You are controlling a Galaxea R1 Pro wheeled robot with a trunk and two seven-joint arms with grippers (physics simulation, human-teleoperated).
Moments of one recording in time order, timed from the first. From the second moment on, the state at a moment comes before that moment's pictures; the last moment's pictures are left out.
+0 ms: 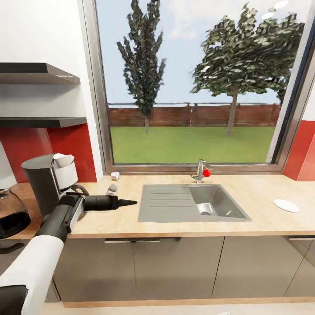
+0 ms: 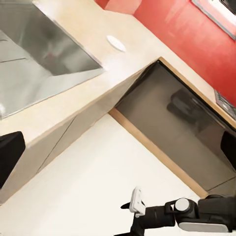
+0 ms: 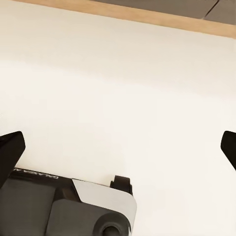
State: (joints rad) left arm -0.85 0.13 0.03 -0.88 -0.03 0.83 -1.32; right arm -0.43 0.00 -0.14 -0.02 0.31 0.04 0.10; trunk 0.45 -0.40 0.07
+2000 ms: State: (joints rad) left arm -0.84 -0.09 0.02 -0.91 -0.03 0.76 -0.14; right arm -0.48 0.04 -0.15 -0.03 0.31 0.01 0.11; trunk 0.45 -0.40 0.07
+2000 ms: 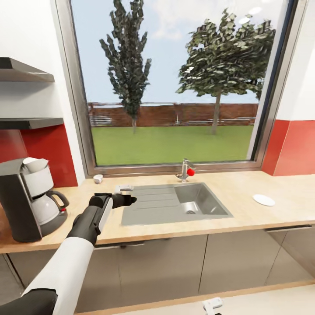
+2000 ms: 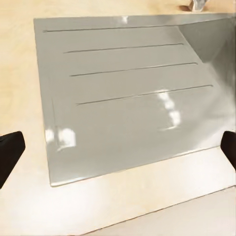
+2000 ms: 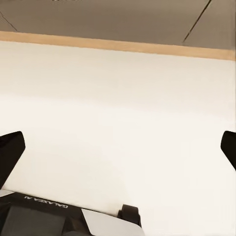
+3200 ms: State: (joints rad) left arm -0.83 -0.10 0.02 -0.91 -0.03 0.76 -0.14; right arm -0.48 0.04 -0.15 -0.03 0.31 0.01 0.10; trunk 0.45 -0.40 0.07
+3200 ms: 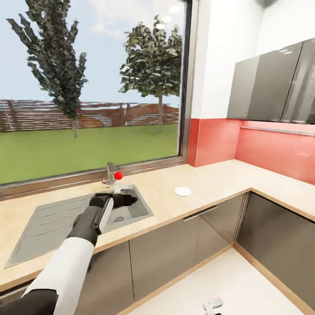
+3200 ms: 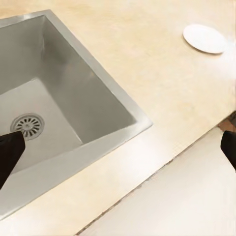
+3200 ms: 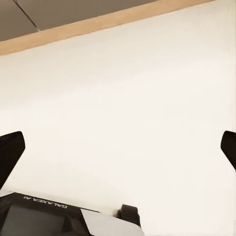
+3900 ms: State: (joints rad) left arm -0.83 -0.10 0.02 -0.92 -0.03 0.76 -0.14; right arm -0.48 0.03 -0.14 -0.03 0.32 0.01 0.11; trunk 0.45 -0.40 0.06
